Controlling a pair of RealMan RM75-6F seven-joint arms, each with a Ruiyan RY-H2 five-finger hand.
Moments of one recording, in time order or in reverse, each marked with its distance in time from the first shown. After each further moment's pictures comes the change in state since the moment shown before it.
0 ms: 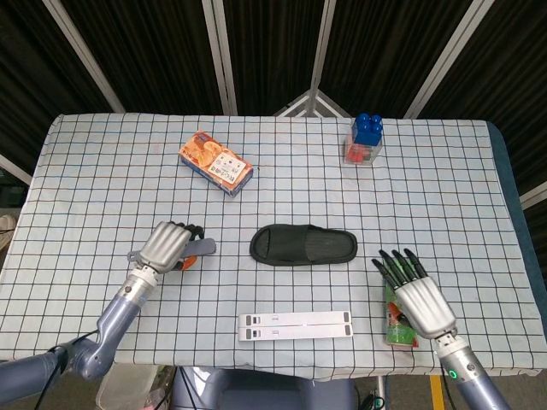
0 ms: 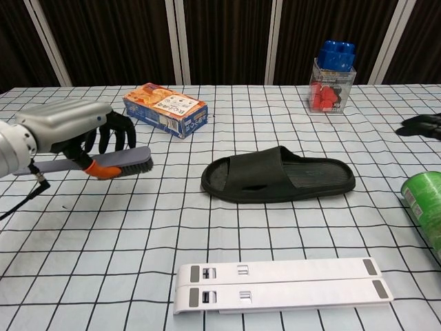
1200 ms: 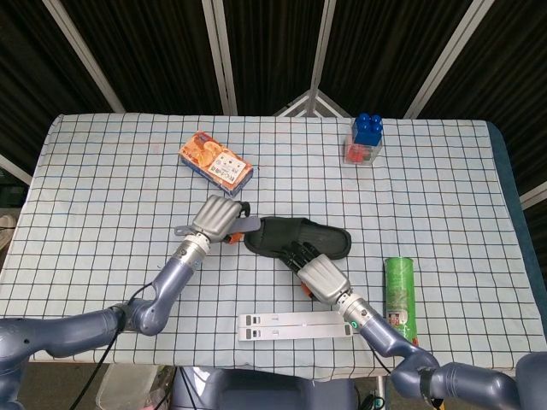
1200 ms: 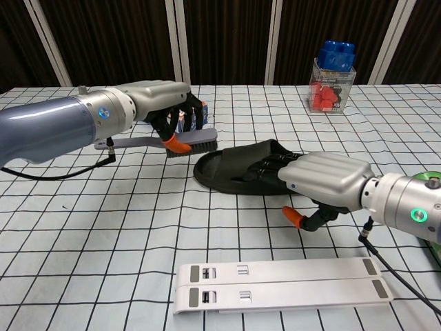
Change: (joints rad) left arm -0.324 -0.165 -0.109 0.190 -0.324 -0.170 0.107; right arm 0.365 -0.373 0.124 0.232 0.249 -0.424 -0.078
